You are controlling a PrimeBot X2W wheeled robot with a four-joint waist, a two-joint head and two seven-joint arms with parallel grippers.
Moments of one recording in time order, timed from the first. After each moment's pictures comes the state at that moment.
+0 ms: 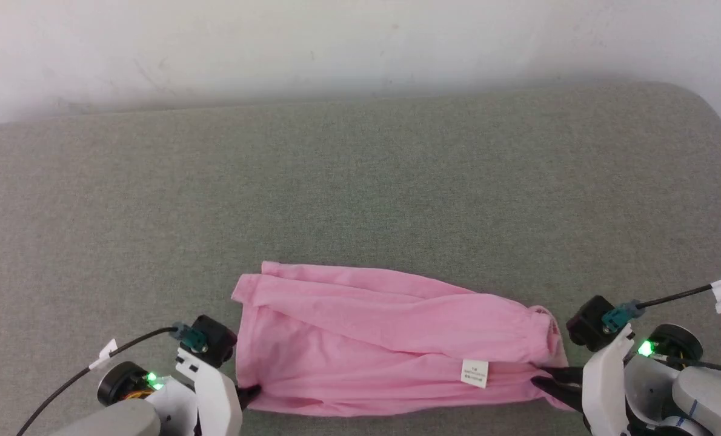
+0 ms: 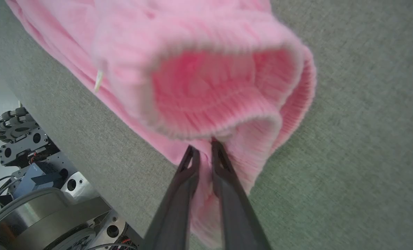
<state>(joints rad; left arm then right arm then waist) -0.51 0.81 -1.21 0.12 -1.08 0.09 0.27 -0.50 -0.78 1.10 0.20 0.97 0.13 0.29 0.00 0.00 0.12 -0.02</state>
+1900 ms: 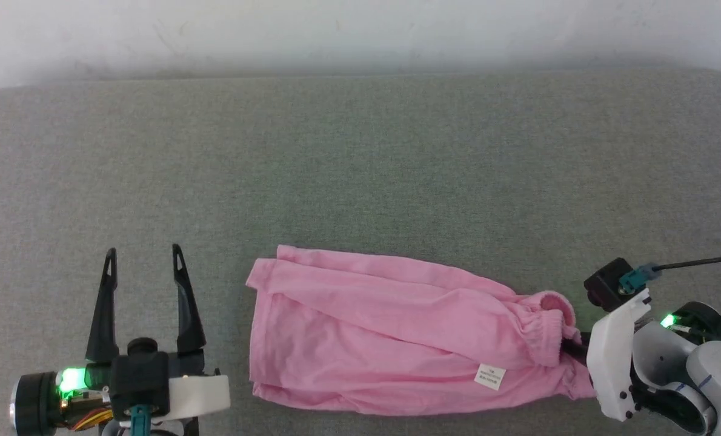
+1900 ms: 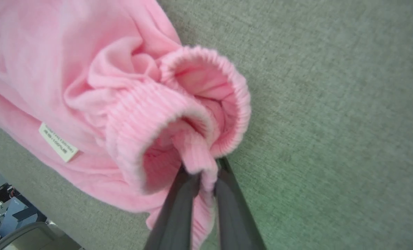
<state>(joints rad) 0.00 0.37 -0.30 -0.16 -0.05 0.56 -0.26 -0.33 -0.61 0.63 0.22 0.73 0.13 0.54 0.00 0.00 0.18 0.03</state>
